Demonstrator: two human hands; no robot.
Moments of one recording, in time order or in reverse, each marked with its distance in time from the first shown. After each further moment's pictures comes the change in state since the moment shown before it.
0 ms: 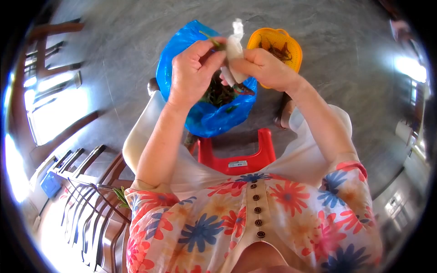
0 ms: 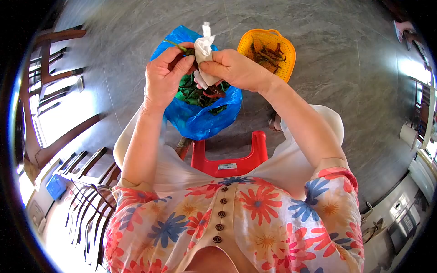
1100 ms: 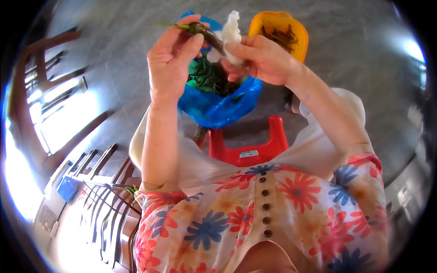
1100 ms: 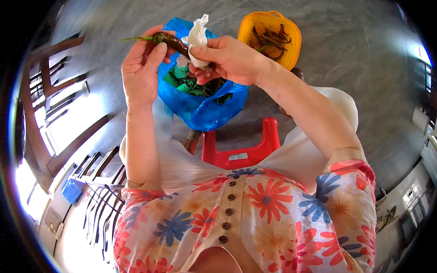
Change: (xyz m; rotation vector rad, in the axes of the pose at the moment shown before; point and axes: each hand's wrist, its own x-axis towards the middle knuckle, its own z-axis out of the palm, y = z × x) left_hand 0.007 0.013 -0.019 -0.155 -0.060 0.033; right_hand 0.001 0.016 0.006 0.668 0.000 0.101
